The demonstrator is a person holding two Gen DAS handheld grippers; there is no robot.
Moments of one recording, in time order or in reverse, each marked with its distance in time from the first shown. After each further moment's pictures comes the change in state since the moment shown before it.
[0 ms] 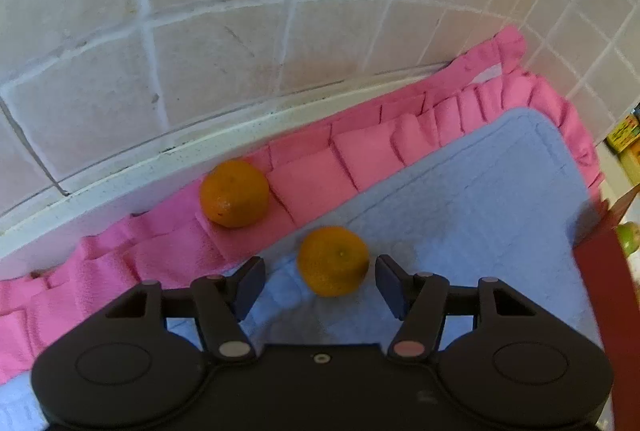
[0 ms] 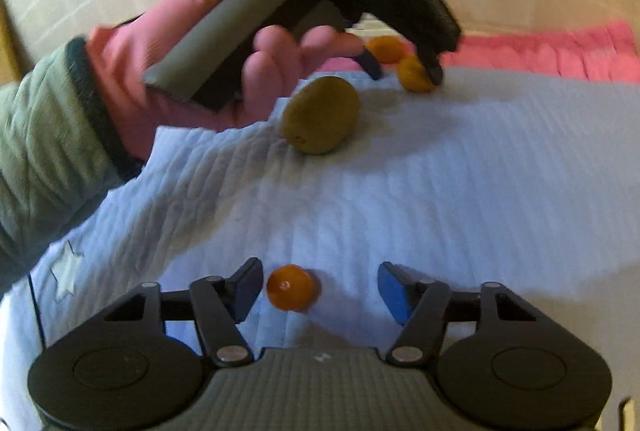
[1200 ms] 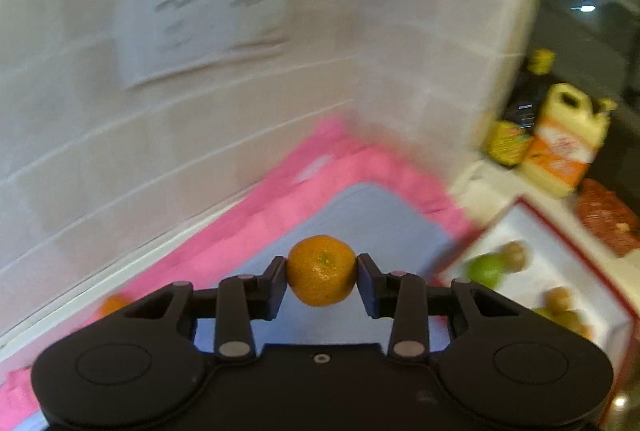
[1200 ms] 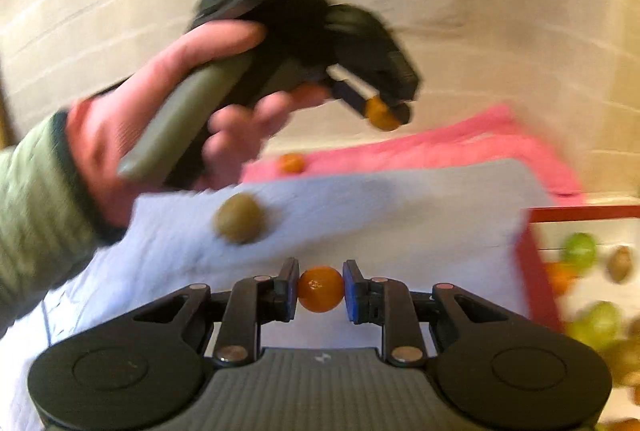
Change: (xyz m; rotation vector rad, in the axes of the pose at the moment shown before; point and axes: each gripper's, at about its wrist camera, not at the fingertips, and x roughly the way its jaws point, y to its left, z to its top) left arm -0.107 -0.163 0.005 0.283 -0.254 -0.103; right arm -0.152 -0.068 -0.016 0.137 -0.308 -0.222
